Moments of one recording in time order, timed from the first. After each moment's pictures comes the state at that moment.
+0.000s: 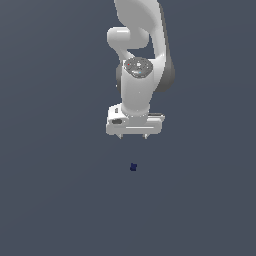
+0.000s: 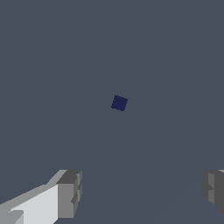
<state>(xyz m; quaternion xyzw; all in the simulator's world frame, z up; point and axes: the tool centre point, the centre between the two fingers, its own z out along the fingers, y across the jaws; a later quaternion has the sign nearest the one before) 0.003 0.020 0.173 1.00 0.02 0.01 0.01</state>
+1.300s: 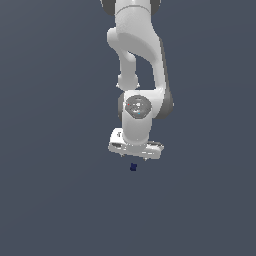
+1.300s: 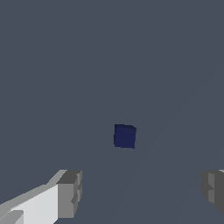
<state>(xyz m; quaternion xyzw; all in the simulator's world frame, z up) 0.053 0.025 0.097 1.00 -0.09 0.00 0.00</state>
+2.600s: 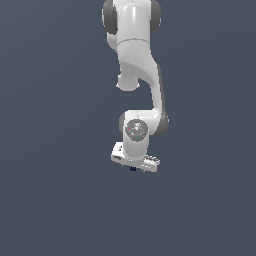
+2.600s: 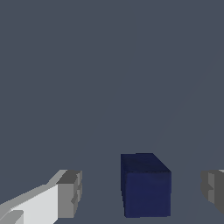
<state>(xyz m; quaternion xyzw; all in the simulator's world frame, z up) 0.066 0.026 0.020 0.99 -0.14 0.00 0.00</state>
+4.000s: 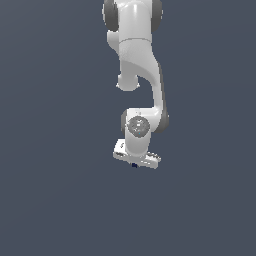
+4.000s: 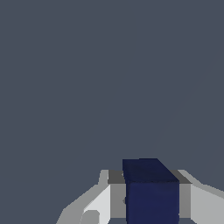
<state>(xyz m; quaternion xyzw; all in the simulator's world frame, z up) 0.050 0.033 0.015 0.99 -0.14 0.00 0.00</state>
